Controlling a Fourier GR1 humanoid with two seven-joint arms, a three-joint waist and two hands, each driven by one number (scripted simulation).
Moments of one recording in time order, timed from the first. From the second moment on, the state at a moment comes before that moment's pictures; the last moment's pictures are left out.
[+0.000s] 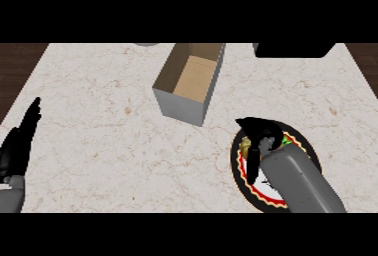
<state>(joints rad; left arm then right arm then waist) -0.10 0.40 0.12 -1.33 -0.17 0.14 0.06 -0.48 -0.17 0.35 -1.26 0.59 0.68 0.82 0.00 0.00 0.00</state>
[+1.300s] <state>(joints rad) -0.13 0.37 0.14 -1.34 -0.22 0.11 0.06 -0.62 -0.44 0.33 -1.04 0.81 0.30 0.00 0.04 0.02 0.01</state>
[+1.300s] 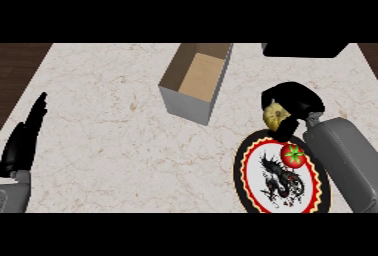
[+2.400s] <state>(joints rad) -0.13 0.36 0.15 -1.34 -0.22 0.09 0.06 -1.06 -0.46 0.03 -0.54 0.65 0.04 -0.77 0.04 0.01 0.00</state>
